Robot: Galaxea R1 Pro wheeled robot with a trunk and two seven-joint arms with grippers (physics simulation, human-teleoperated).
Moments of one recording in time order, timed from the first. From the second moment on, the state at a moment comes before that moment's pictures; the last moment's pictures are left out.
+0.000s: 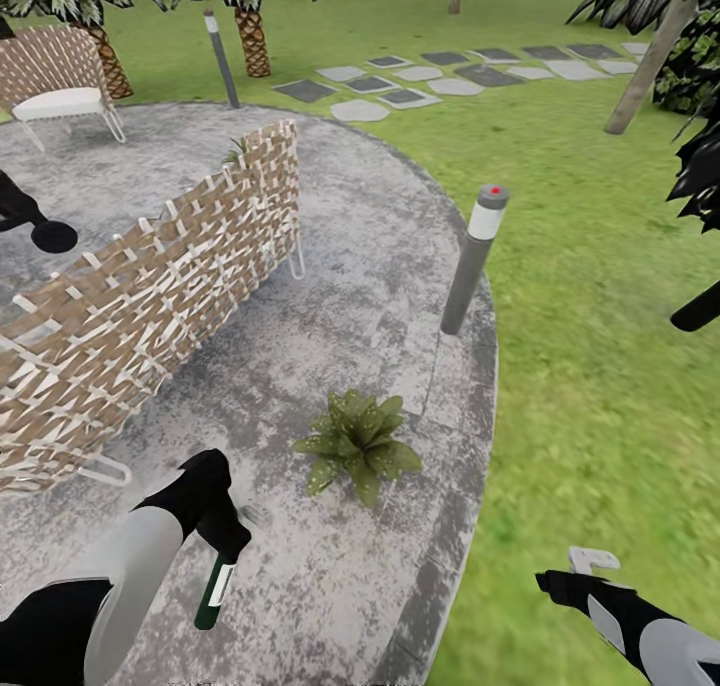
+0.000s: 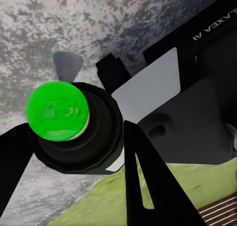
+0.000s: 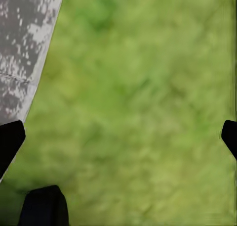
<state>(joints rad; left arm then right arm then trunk) -0.91 0.04 0.05 -0.40 -1.16 0.85 -1.14 -0.70 -0.27 -0.11 -0.04 -0.01 0.04 0.09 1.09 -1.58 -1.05</state>
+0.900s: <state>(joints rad) -0.91 0.03 0.05 -0.36 -1.15 0.92 -1.14 -0.70 -0.27 -0.11 -0.04 -0.01 0.04 0.09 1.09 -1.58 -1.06</state>
